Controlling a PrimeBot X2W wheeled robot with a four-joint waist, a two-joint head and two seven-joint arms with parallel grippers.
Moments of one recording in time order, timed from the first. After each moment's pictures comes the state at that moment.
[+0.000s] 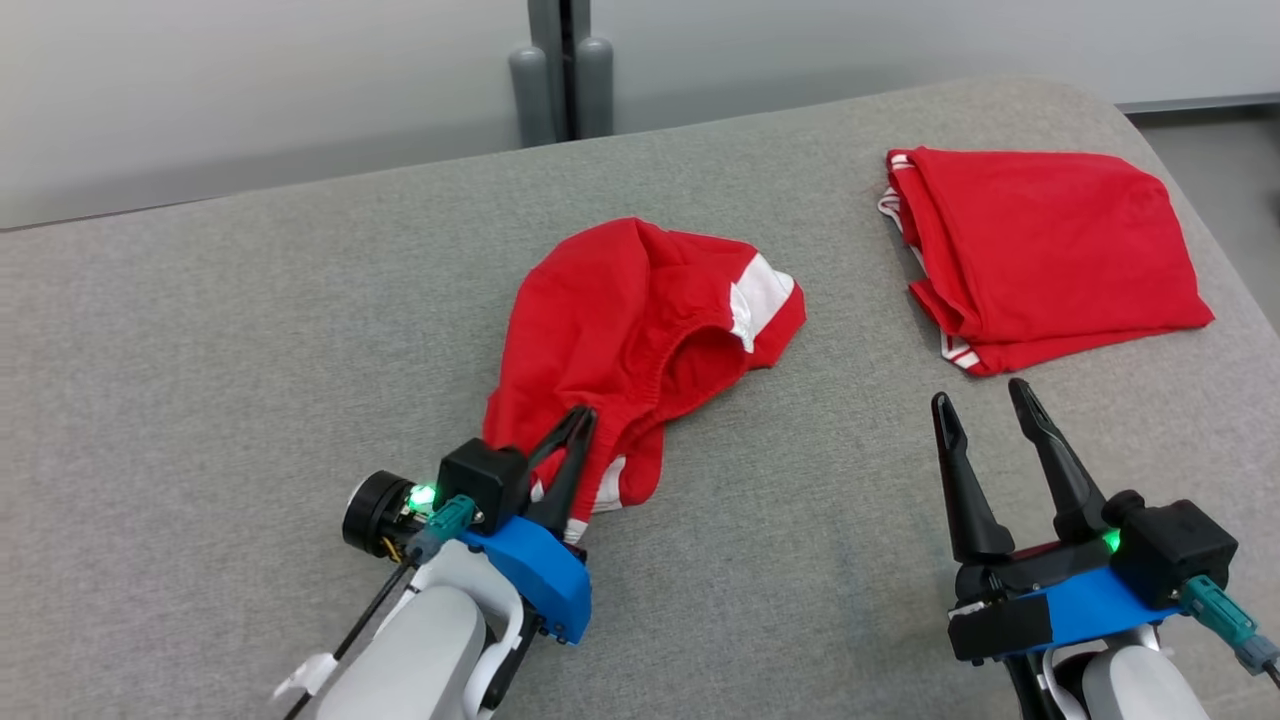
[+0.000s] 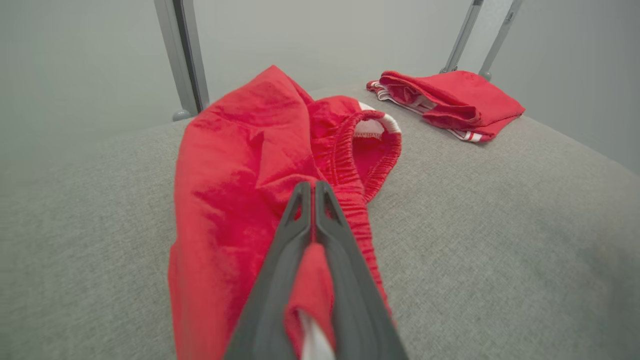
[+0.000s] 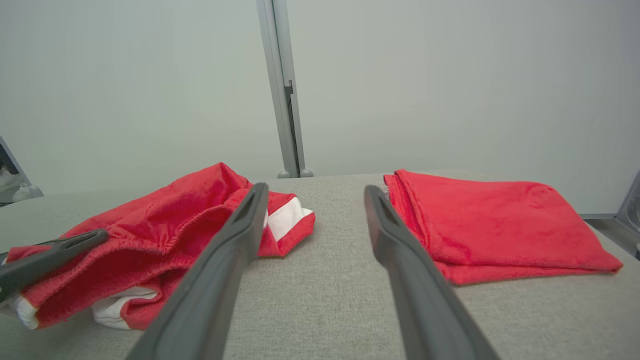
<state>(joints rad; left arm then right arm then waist) -0.44 0.15 -0.64 0.56 -0.41 -0.07 -0.18 -0.13 -0.09 0.09 0.12 0.21 0.13 -0.26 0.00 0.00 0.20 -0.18</state>
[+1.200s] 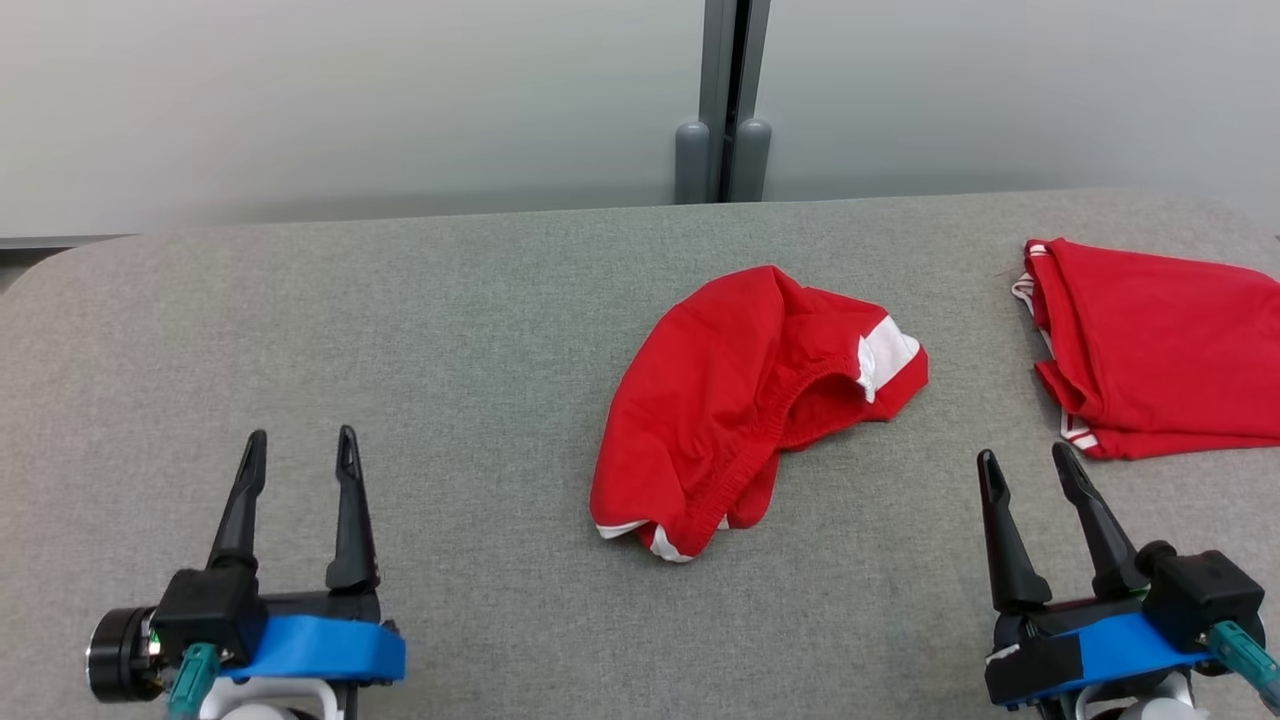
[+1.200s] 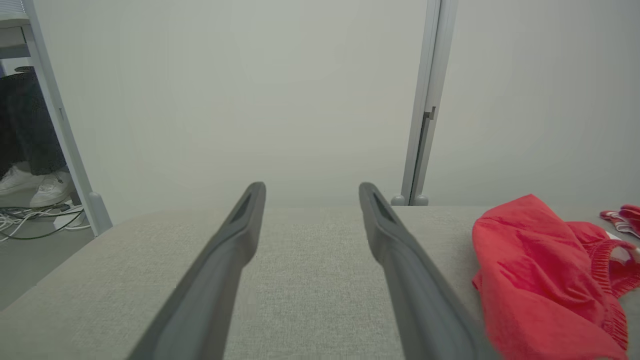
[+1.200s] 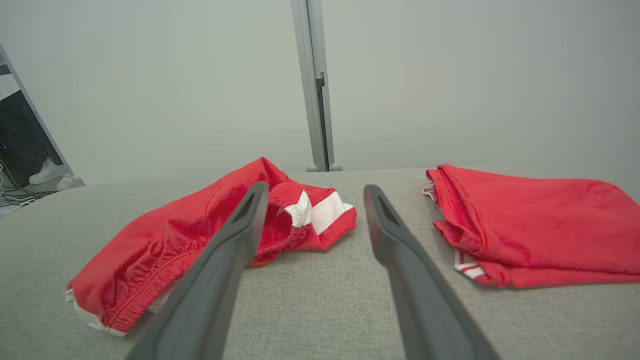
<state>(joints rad) -0.06 0.14 -0.10 0.14 -0.18 0.02 -0.26 -0.06 -0.09 0.01 0.17 0.20 0.13 -0.26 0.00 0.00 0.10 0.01</state>
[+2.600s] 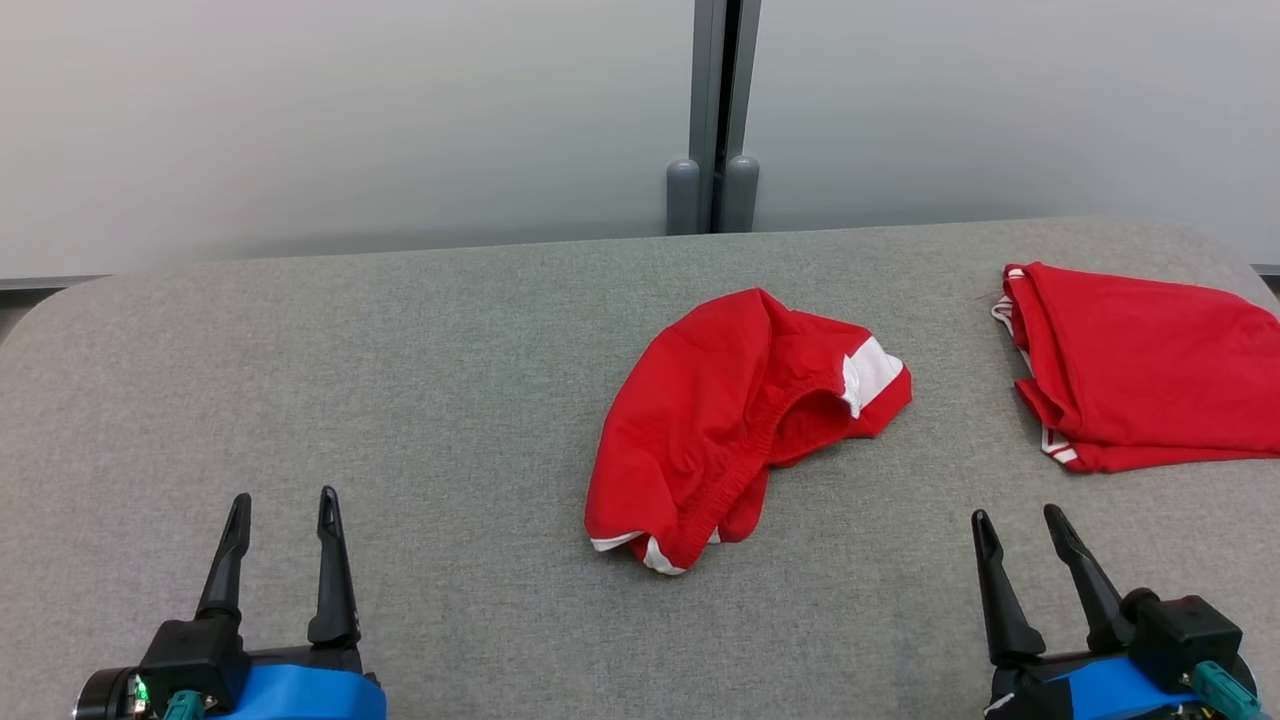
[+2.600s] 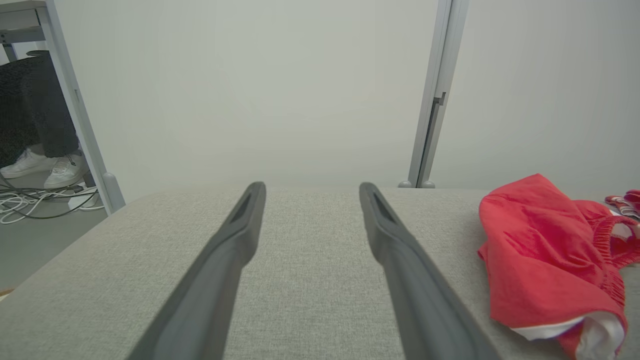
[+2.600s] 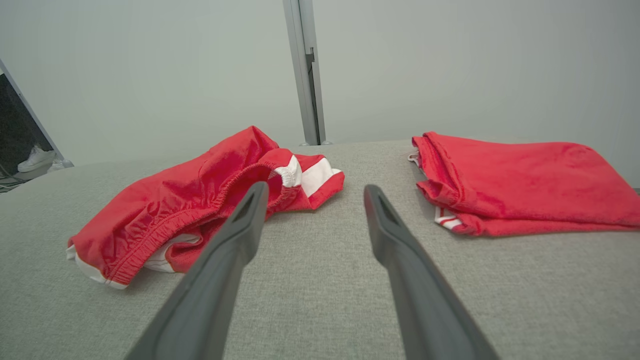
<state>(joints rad) 0.02 0.06 0.06 0.17 -0.08 -0.09 -0.26 0.00 -0.08 0.01 0.22 0.19 0.13 -0.26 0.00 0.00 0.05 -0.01</state>
